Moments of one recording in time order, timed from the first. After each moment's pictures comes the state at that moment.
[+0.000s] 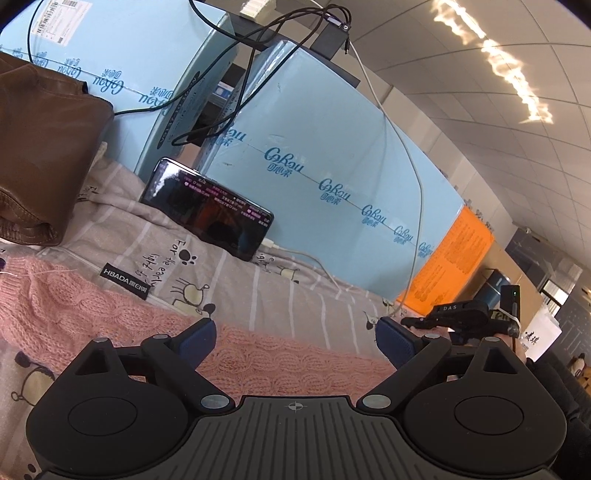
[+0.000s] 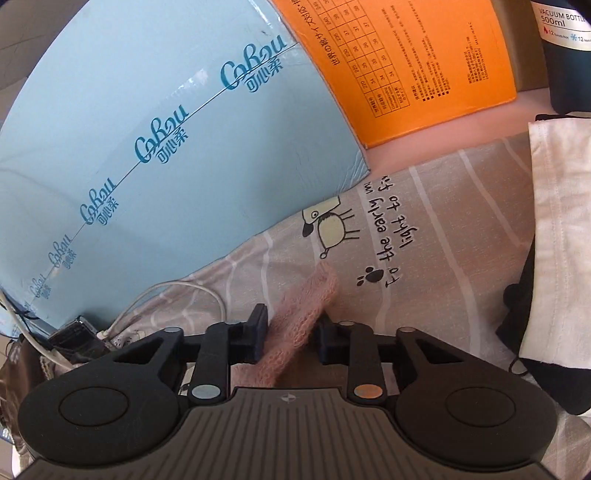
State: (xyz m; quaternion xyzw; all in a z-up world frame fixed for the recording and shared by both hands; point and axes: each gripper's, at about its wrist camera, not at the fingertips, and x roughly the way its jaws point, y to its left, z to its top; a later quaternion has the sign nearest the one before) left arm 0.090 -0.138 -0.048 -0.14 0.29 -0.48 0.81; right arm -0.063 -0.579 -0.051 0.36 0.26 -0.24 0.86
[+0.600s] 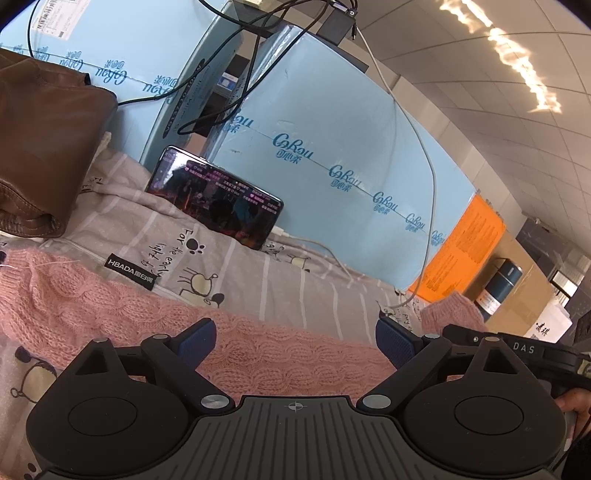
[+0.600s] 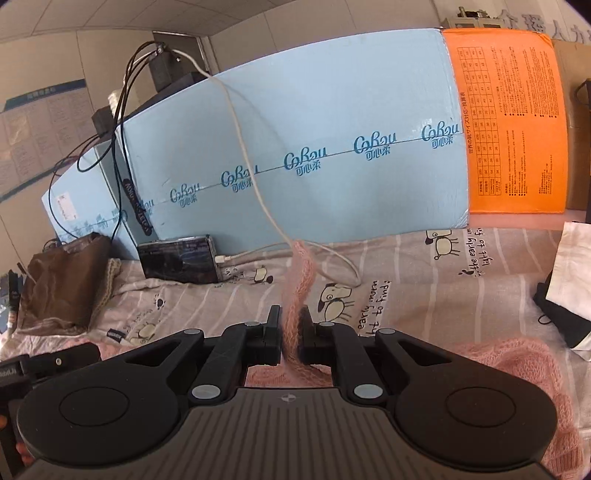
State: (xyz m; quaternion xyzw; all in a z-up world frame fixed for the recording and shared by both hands) left arm 0.092 -0.146 -0.055 -0.13 0.30 -0.47 0.82; right arm -0.097 -0.409 -0.018 0.17 0.23 -0.16 0.94
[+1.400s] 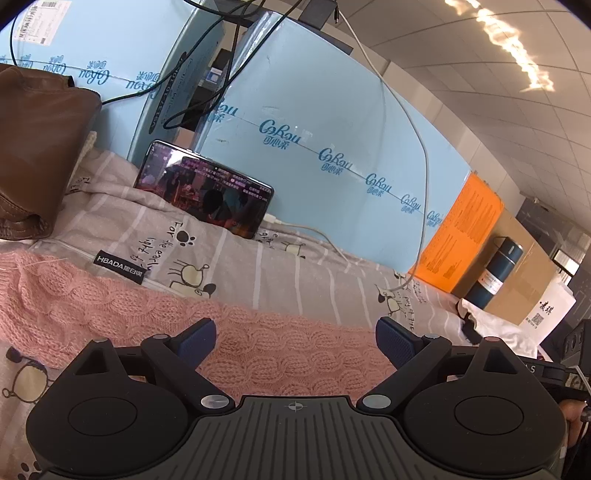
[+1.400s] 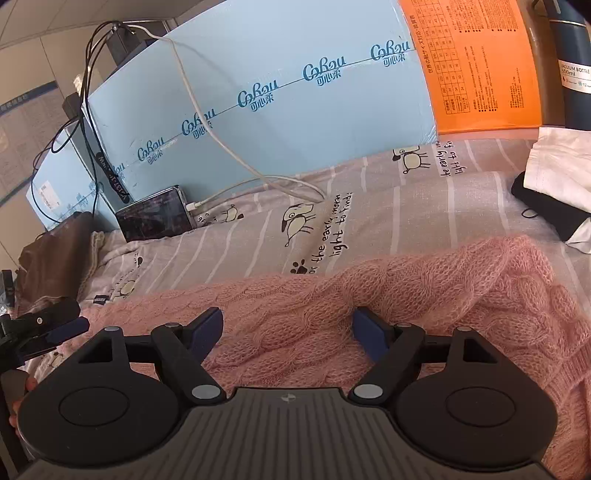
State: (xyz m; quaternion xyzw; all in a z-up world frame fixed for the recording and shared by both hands) left arm 0.086 -0.156 -0.059 -0.09 0.30 -0.48 0.82; right arm -0.126 -0.435 -0.056 0.26 0.24 -0.18 0.92
